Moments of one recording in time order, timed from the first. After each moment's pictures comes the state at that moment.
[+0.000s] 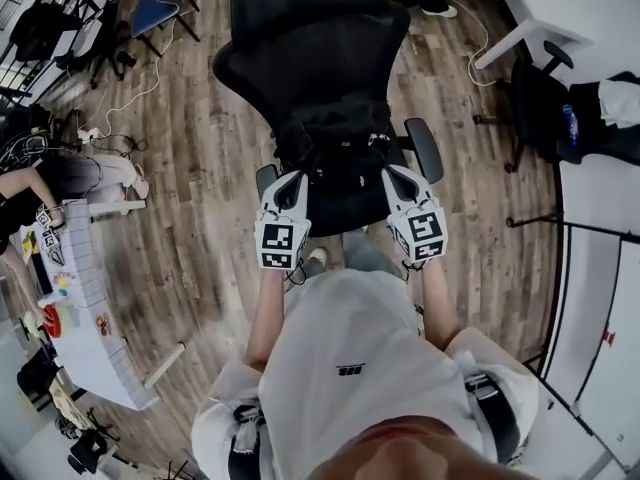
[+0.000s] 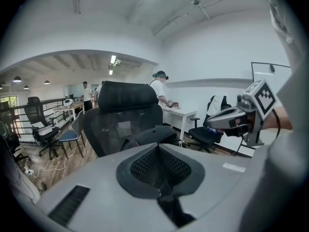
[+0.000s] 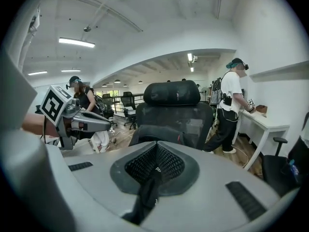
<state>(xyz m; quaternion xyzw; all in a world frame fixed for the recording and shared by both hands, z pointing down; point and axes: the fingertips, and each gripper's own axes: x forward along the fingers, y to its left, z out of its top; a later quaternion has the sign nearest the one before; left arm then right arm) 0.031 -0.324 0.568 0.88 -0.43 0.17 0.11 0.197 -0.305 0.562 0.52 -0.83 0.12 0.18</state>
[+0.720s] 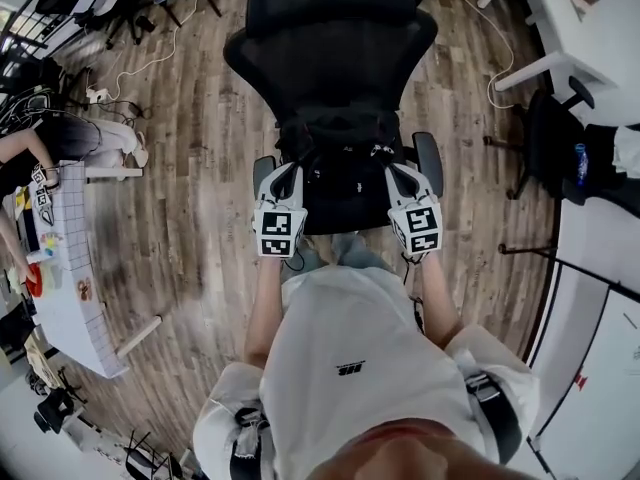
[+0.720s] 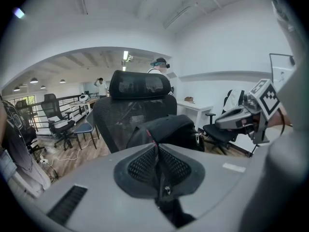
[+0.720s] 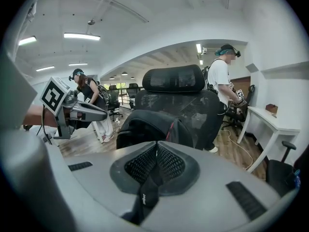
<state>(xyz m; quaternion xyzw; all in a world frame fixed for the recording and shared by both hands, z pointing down) 0.021 -0.355 0.613 0.83 -0.50 0.20 0.13 0.218 -0.347 0.622 0.48 -0.84 0.13 0.23</state>
